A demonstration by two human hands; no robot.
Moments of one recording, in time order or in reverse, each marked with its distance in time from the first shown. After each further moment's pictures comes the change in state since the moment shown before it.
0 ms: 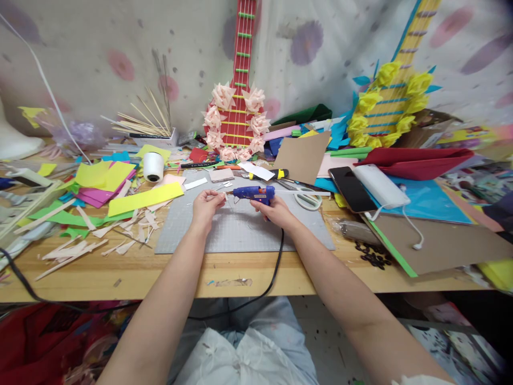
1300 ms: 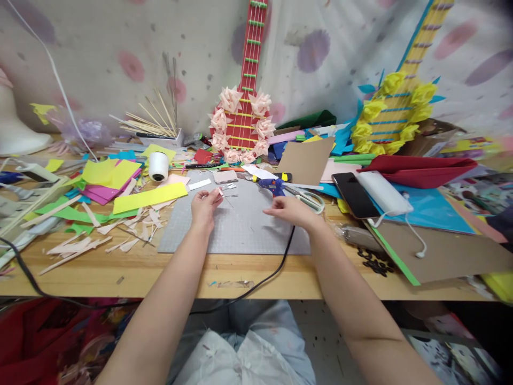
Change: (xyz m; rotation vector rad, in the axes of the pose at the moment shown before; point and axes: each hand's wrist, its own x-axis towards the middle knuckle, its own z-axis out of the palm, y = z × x) left_hand 0.004 0.004 -0.002 -0.272 0.144 -0.002; right_hand -0.002 -0.017 -0.036 -0.616 -0.102 0.080
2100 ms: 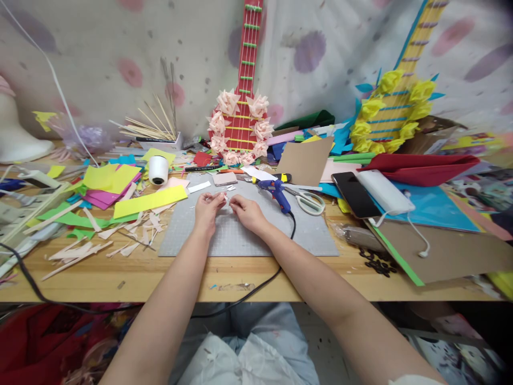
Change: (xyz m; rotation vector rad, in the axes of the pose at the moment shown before) left_hand -0.002 -0.005 0.002 0.031 -0.113 0.017; right_hand 0.038 -0.056 0.082 0.405 0.159 -0.342
